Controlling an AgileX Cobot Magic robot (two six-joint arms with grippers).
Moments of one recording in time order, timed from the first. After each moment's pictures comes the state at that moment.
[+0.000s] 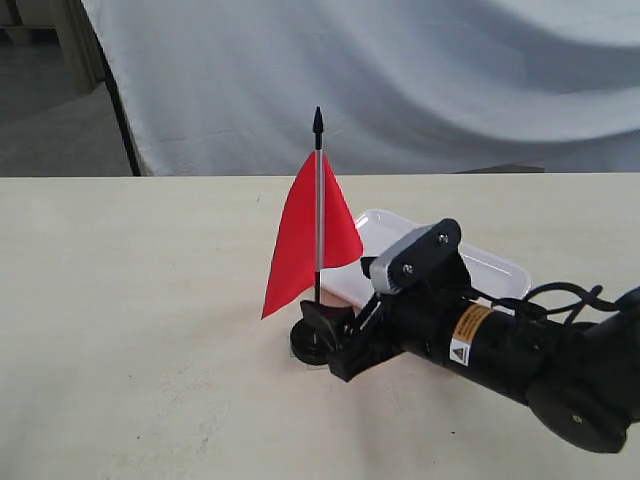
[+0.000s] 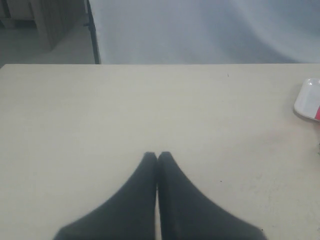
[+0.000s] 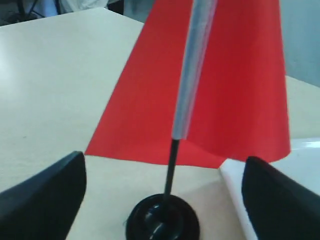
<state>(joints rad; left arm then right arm) -0.08 0.00 0.00 0.01 0.33 -0.04 0.49 1.82 -0.56 -0.36 -0.91 0.13</state>
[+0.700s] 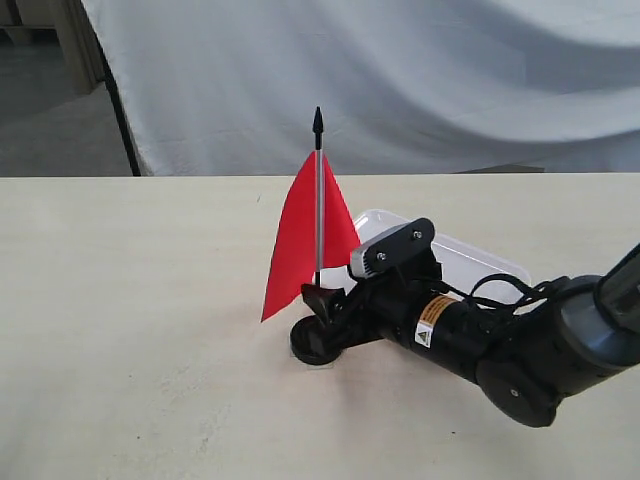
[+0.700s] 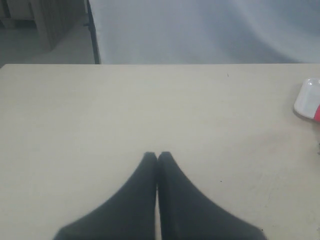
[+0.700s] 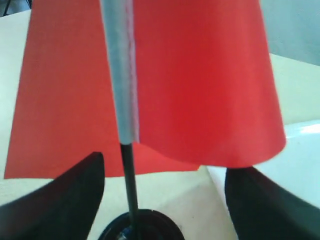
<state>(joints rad) -0.08 0.00 0.00 0.01 0.33 -0.04 0.50 2.01 -0.71 -0.29 -0.93 0.16</state>
